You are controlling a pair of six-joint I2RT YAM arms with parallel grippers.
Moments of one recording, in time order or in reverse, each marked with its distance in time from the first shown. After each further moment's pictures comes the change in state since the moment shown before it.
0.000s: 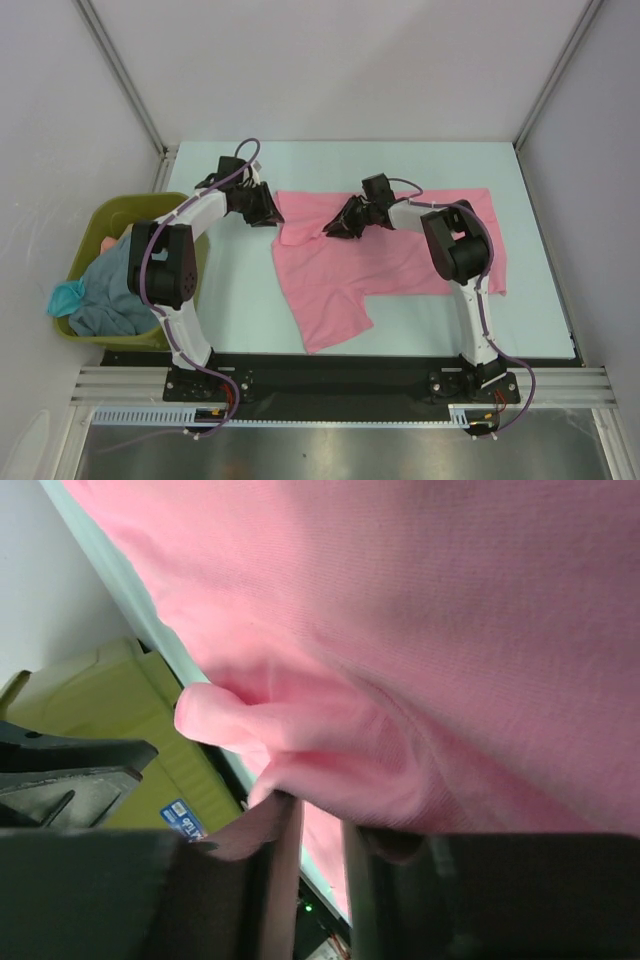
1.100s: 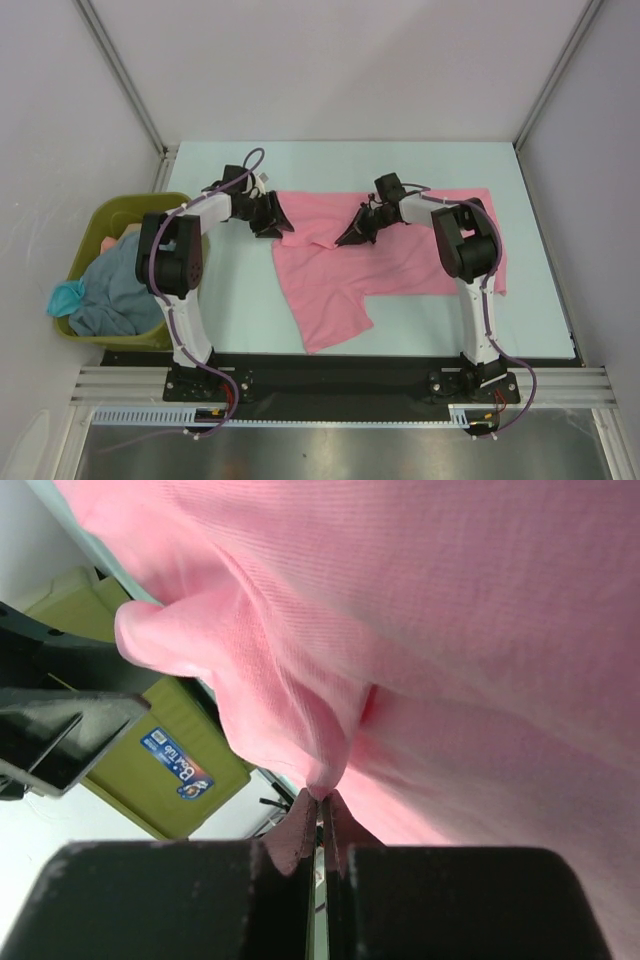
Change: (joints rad) left arm 0.009 0.100 -0.014 0.022 0.151 -0.003; right arm -0.068 -0.017 0.024 -0.301 -0.209 -0.169
